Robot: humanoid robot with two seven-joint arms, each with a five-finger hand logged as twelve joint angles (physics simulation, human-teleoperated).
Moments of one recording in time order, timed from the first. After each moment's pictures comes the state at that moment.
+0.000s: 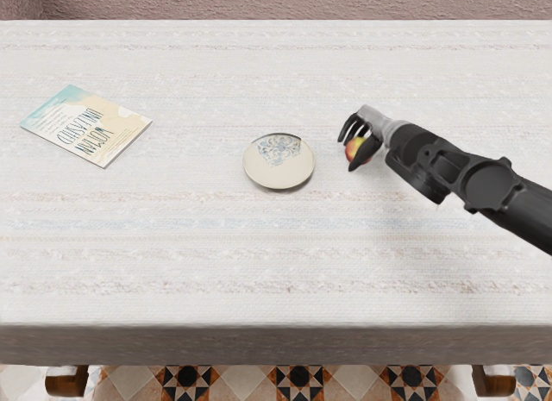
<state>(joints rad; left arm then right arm) -0.02 0.00 0.32 -0.14 0.08 -0.05 0.07 1.08 -0.18 0.21 0.71 -0.92 -0.09 -0.26</state>
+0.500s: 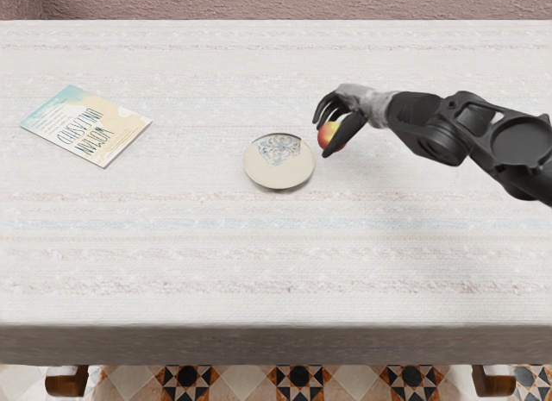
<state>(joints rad) -0.02 0.00 0.32 -0.14 0.08 -0.05 0.07 1.18 -0.27 0.27 0.83 -0.70 0.15 -0.27</state>
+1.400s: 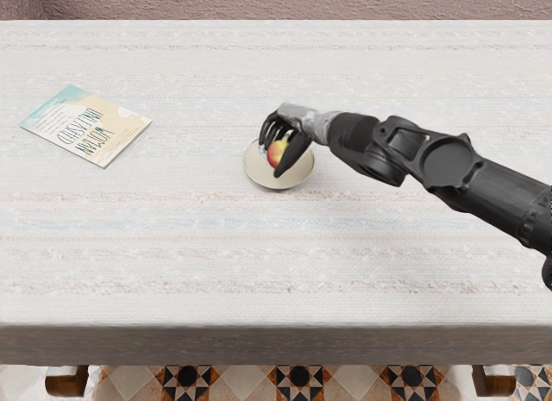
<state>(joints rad) -0.02 0.00 0.32 -0.14 0.08 -0.05 0.07 1.19 -0.06 0.20 0.71 -0.77 0.11 -0.17</state>
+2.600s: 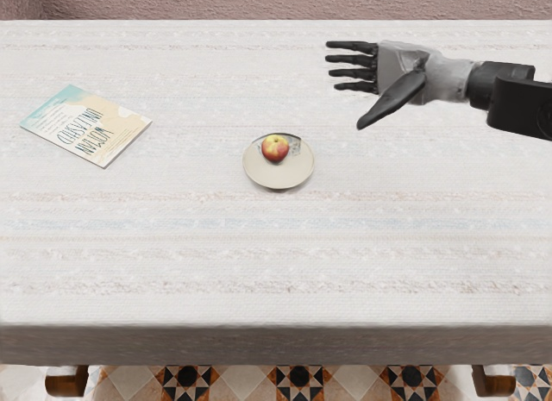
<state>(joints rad) -0.02 0.00 0.32 -0.14 0.08 -0.05 0.07 1.12 -0.56 0.43 0.92 -0.11 0.59 -0.18</state>
